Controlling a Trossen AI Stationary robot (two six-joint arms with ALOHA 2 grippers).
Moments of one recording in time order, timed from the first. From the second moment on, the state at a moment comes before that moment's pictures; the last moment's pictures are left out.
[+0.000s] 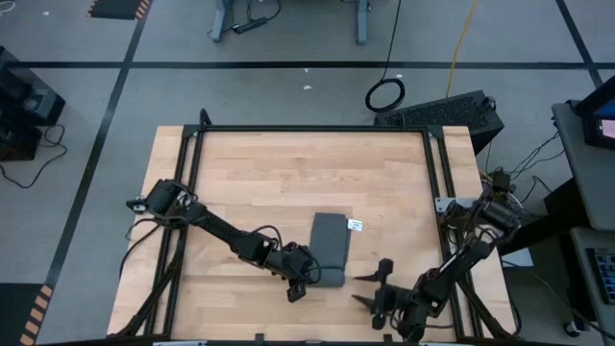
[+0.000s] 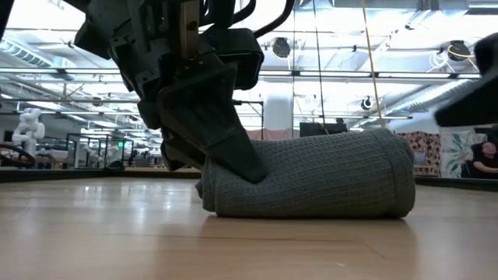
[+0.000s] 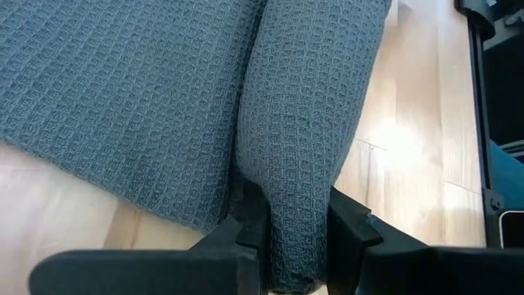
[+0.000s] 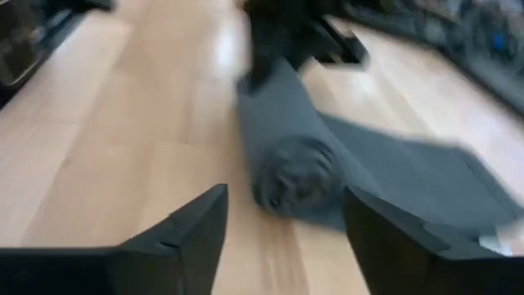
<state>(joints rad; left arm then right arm) -0.40 1.96 1.06 0.08 -0.01 -0.73 0.96 1.87 0.81 0.16 1.05 0.55</state>
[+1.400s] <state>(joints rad) -0.37 1.96 1.06 0.07 0.05 -0.72 0.75 2.12 0.81 0.83 0.90 0.23</state>
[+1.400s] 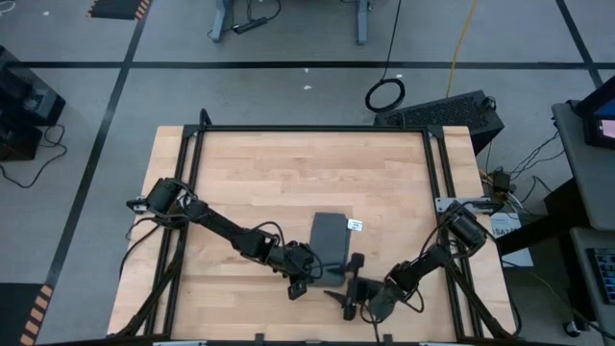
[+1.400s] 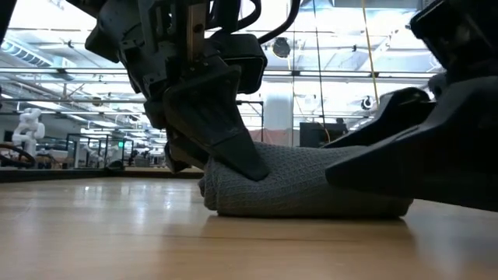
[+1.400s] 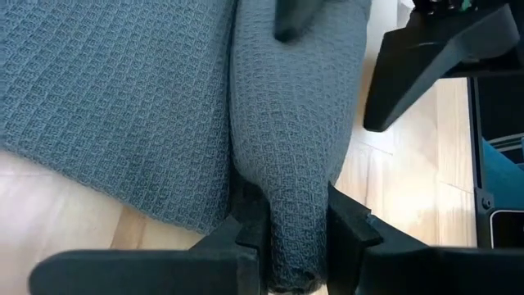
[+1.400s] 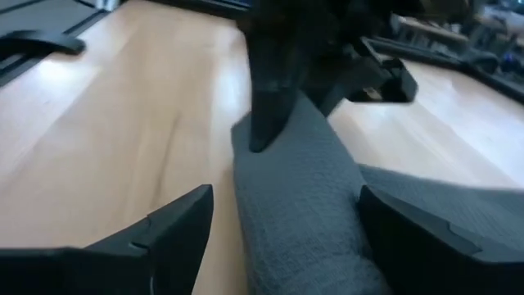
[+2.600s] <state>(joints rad) -0.54 1.81 1.06 0.08 -0.36 -0.29 0.76 2.13 0.81 0.55 0.92 0.66</state>
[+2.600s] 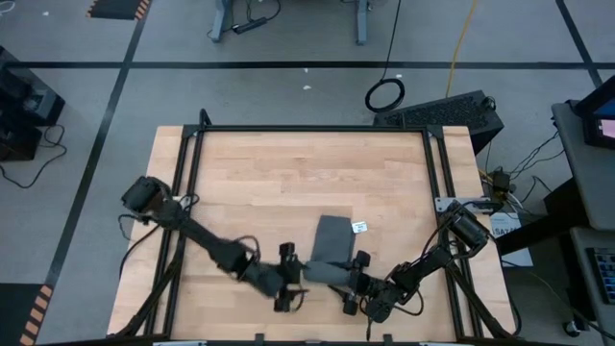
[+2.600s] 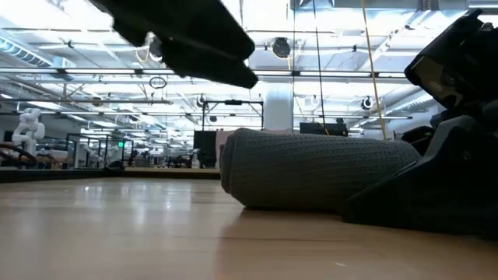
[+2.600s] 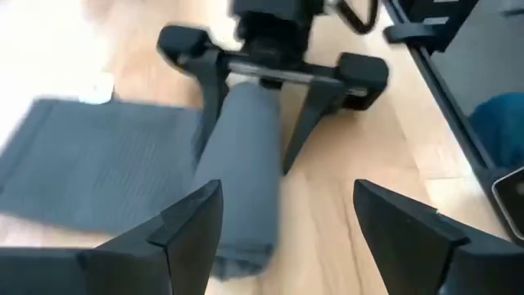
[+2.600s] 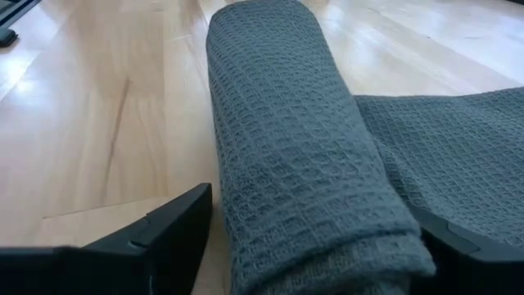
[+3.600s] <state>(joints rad) -0.50 1.98 1.06 0.16 -0.45 -0.06 0.76 2.13 0.81 0.55 0.89 0.66</state>
